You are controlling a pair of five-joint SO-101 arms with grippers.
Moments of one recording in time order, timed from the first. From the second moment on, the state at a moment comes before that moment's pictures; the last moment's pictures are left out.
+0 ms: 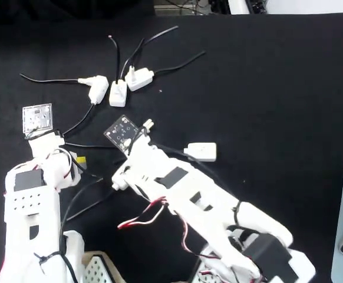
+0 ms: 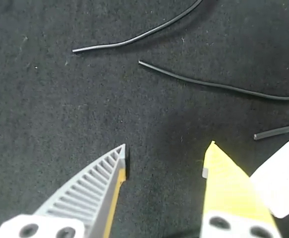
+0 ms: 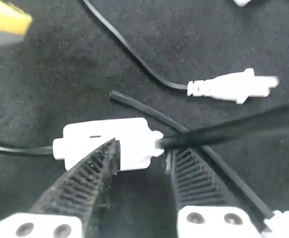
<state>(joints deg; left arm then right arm) -18.2 -50.8 65.0 54.6 -3.0 -41.8 -17.7 59.8 22.5 6.6</state>
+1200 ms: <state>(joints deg) -18.2 -50.8 65.0 54.6 -3.0 -32.1 -7.0 48.0 6.3 11.5</state>
